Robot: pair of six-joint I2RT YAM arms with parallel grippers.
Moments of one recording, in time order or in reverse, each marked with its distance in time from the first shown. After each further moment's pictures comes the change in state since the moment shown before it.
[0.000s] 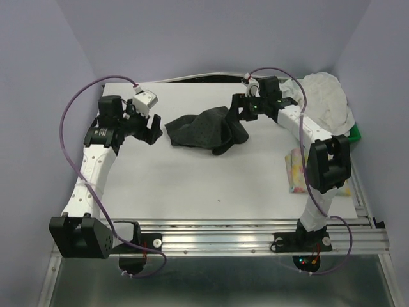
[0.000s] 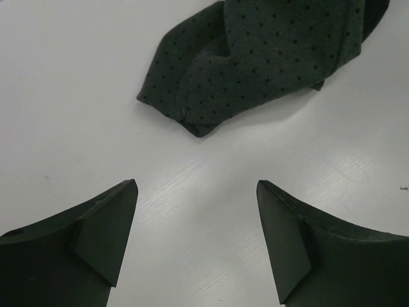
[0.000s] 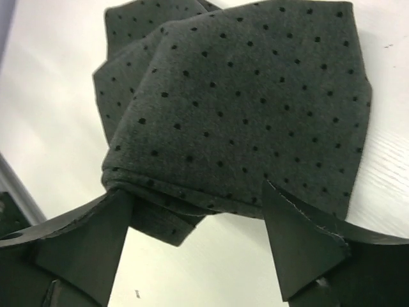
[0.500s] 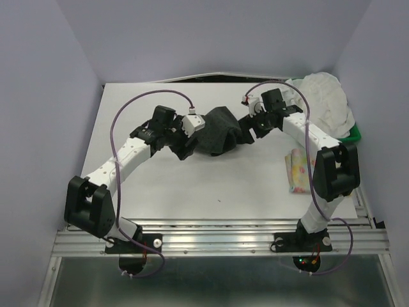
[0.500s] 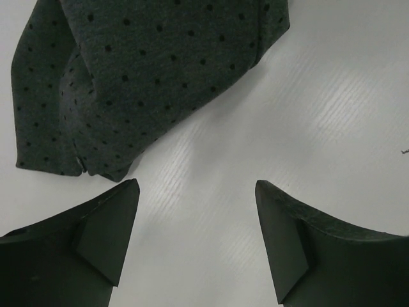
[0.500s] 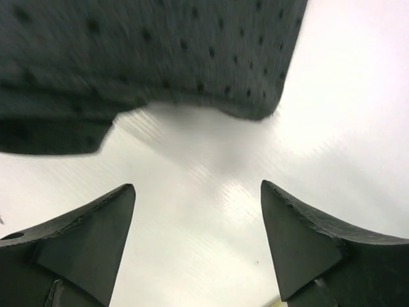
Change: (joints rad) left arm -0.406 0.201 -0.092 0.095 -0.160 0.114; right arm -0.010 -0.104 -0.137 -0.242 0.235 -0.483
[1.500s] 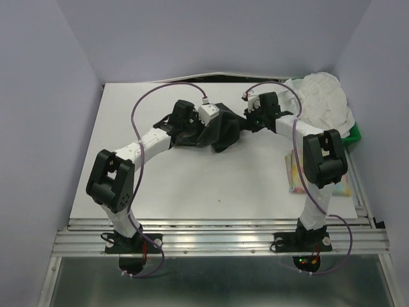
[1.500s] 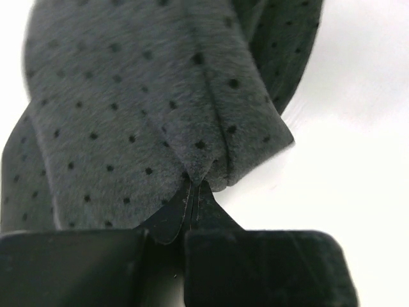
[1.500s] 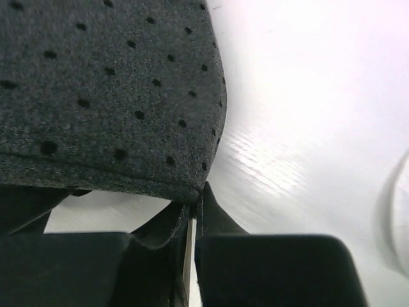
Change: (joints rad) left arm -0.097 0.296 0.108 0.326 -0.073 -0.197; right arm -0.024 0.179 -0.069 0.419 0.116 0.022
